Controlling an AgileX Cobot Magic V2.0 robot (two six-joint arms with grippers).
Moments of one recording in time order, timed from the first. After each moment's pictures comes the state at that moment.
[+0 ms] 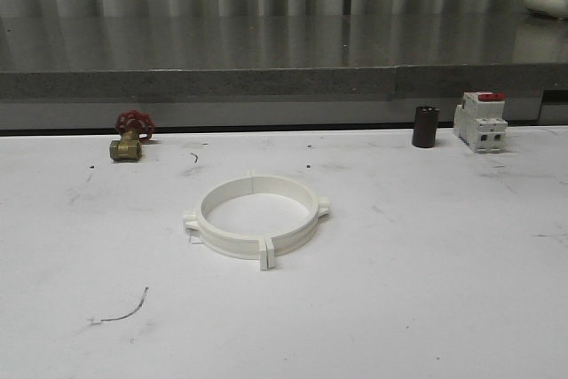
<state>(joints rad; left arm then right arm) -0.48 0.73 -0.85 -0.03 0.93 0.12 0.49 0.72 -0.85 -0.05 0.91 0.23</state>
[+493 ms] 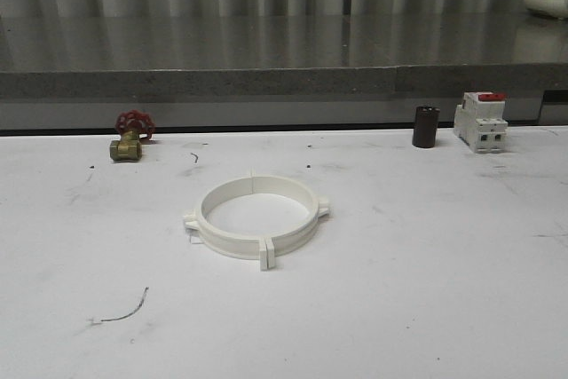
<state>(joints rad) -0.48 0.73 -0.85 -0.03 0.93 0.12 0.49 0.61 -0.82 -0.05 0.91 0.23</state>
